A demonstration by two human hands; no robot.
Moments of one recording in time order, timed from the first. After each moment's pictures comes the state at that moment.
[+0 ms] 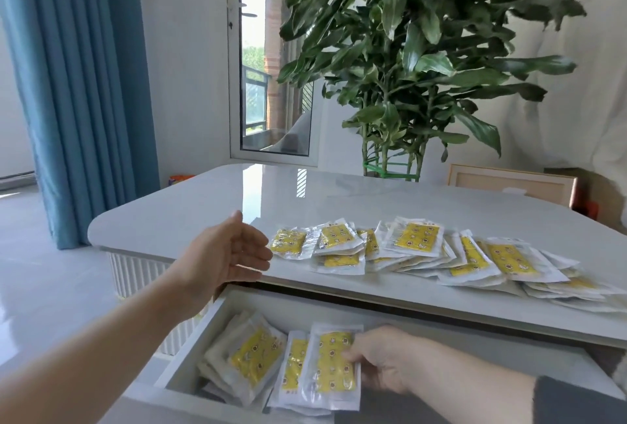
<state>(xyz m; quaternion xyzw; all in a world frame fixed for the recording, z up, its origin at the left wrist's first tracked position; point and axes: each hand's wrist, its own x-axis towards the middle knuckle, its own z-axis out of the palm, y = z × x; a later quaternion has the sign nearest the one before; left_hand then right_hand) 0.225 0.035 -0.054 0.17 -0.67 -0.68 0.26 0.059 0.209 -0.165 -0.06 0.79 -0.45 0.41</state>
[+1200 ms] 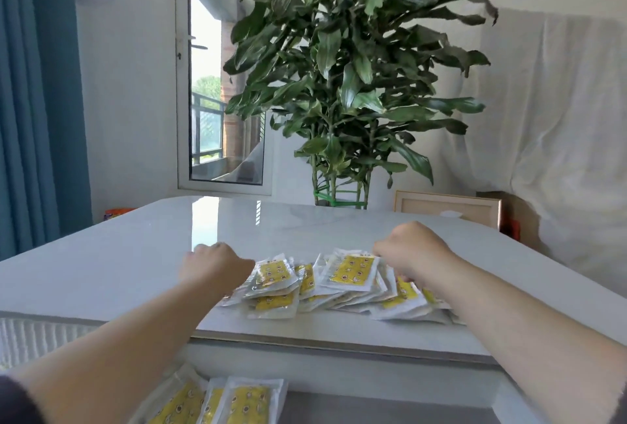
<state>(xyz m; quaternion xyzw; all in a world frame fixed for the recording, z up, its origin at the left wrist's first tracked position) 0.082 0.029 -0.049 0.42 -0.88 -0.17 0.17 -0.016 0.287 0.015 -0.19 0.92 -0.33 -0.01</state>
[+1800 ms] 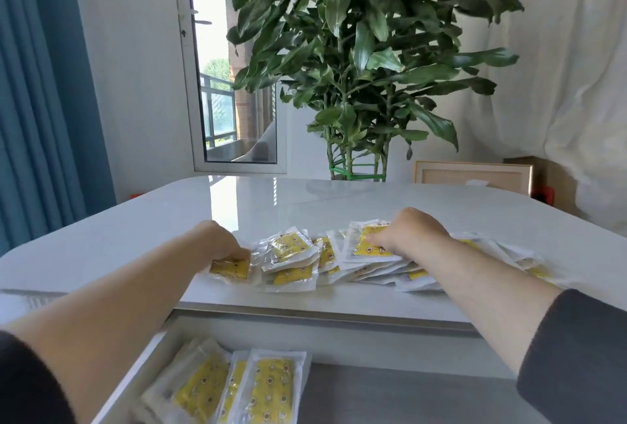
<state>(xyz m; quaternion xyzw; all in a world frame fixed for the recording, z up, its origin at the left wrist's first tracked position) 0.088 0.010 -0.040 0.44 -0.86 -0.24 0.07 -0.054 0.240 -0.027 -0.12 0.97 -0.21 -0.02</state>
